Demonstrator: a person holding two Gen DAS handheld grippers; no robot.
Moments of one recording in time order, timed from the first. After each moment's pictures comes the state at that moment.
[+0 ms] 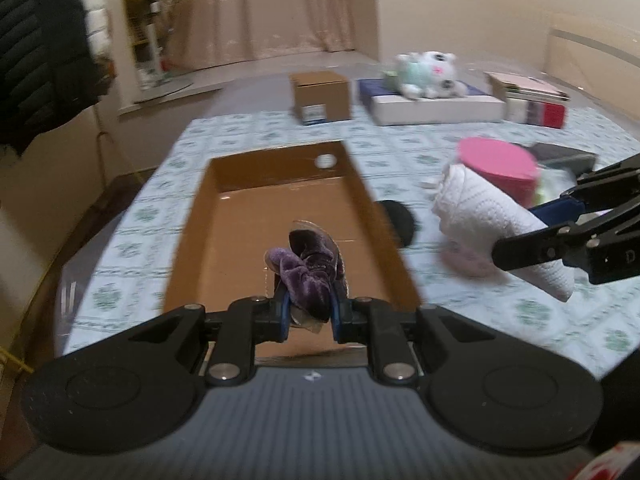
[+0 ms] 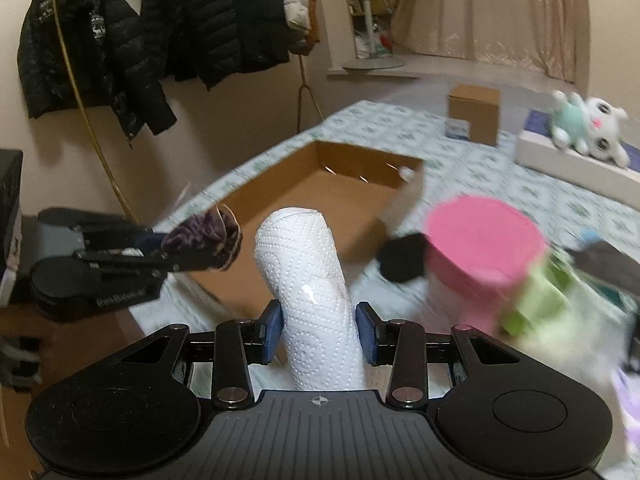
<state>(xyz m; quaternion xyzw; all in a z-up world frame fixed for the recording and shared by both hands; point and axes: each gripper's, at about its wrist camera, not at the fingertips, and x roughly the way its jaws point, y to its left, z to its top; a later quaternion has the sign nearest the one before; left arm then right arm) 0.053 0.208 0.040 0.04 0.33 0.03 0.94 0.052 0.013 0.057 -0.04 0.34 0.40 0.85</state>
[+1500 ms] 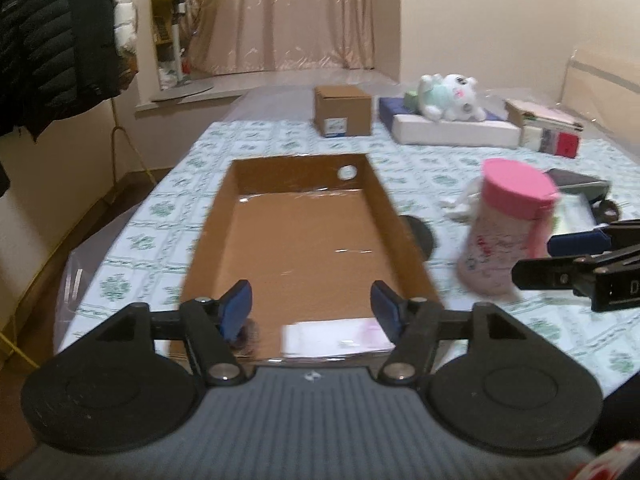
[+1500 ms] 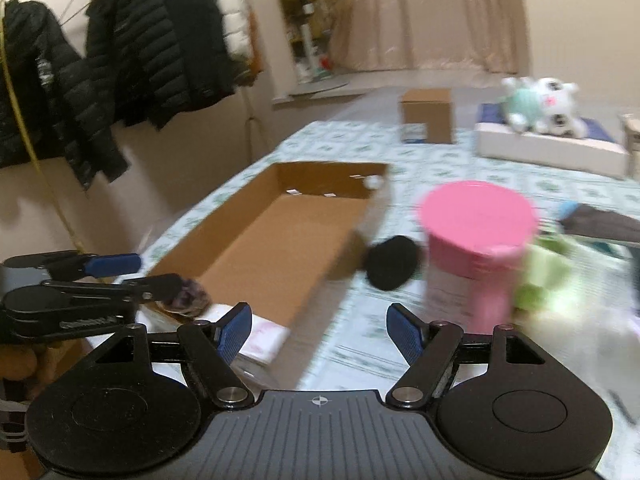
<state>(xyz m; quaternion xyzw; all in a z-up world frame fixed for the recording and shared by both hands) 0.038 0.213 0.036 0.01 0.30 0.03 0.95 0.036 -0.010 0.036 0.02 0.31 0.30 0.90</state>
